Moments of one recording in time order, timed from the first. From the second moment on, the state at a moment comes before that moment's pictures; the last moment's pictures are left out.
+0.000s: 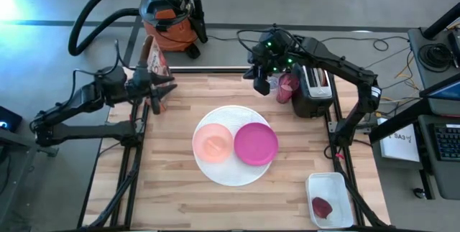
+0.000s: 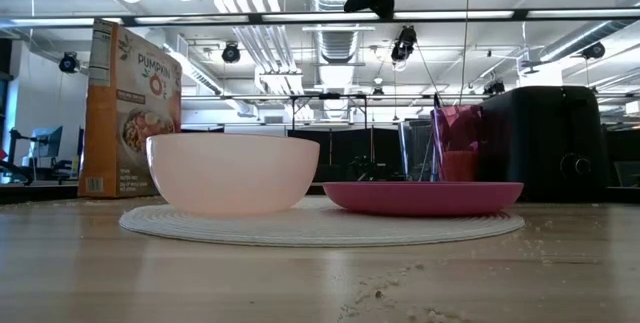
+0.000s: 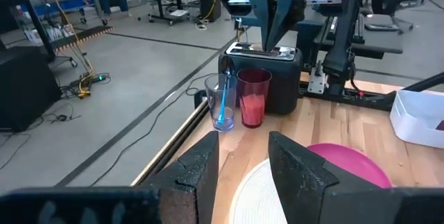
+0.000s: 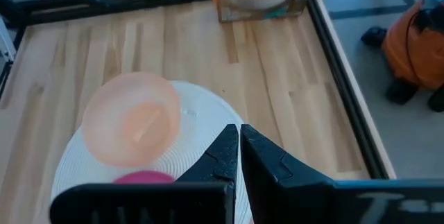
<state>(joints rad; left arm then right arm) 0.32 0.67 0.97 -0.52 -0.09 0.02 -0.43 1.68 1.89 -0.97 -0.34 -0.19</state>
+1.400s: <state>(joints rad) 0.32 0.70 0.99 -0.51 -0.21 0.12 -0.48 1.77 1.89 -1.51 0.05 0.30</state>
